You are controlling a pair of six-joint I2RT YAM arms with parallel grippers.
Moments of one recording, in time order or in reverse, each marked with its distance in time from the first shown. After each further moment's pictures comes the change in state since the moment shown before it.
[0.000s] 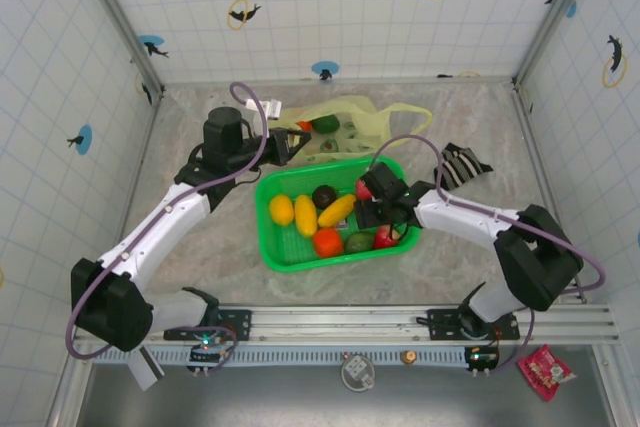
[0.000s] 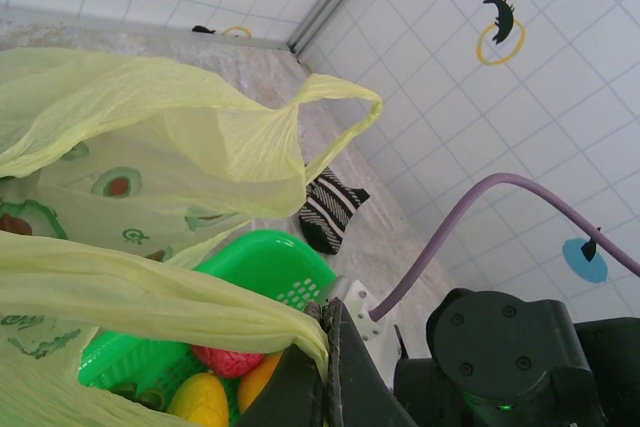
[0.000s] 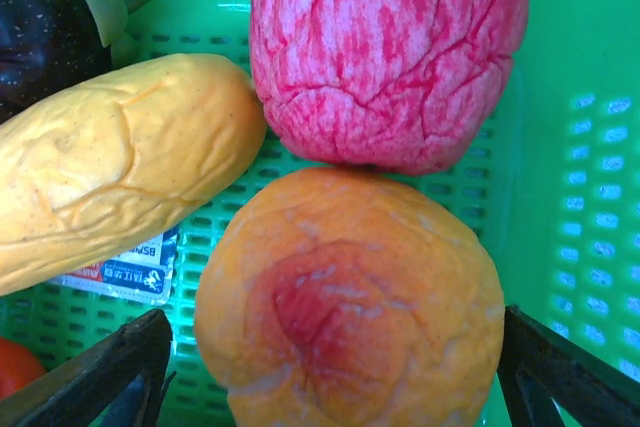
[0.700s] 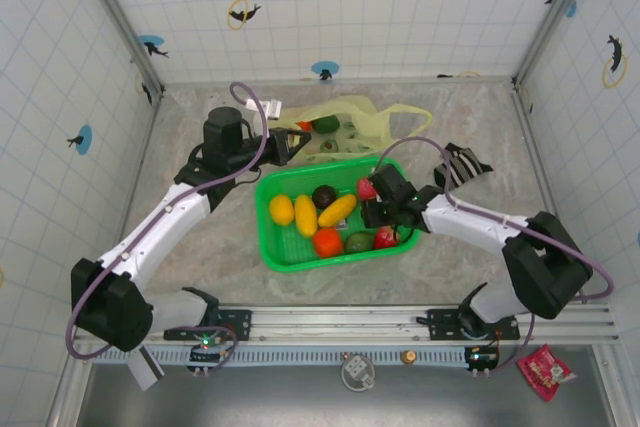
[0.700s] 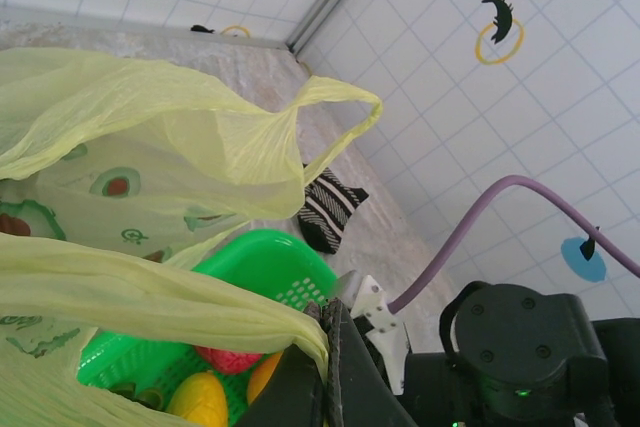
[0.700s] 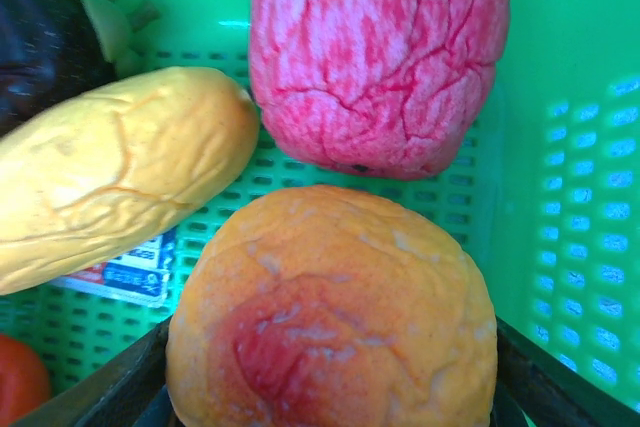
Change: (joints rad) left arm 0.000 0.000 0.000 0.000 0.003 0.000; right arm -0.024 -0.078 -0.064 0.060 -0.023 -0.023
